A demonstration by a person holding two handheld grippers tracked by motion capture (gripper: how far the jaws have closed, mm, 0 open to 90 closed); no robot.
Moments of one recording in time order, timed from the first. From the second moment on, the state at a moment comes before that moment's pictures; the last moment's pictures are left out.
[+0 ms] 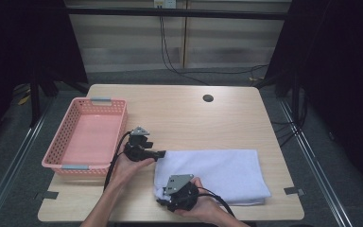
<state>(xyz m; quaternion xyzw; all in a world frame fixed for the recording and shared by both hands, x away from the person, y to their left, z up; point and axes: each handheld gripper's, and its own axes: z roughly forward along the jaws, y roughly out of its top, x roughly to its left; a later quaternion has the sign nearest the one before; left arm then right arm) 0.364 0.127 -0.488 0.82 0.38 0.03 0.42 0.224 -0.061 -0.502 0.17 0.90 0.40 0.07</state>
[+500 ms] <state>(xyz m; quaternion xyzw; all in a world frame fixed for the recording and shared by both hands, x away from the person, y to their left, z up) 0.366 0.119 -0.500 0.85 0.36 0.03 0.39 0.232 -0.067 -0.499 0.21 0.89 0.41 0.04</state>
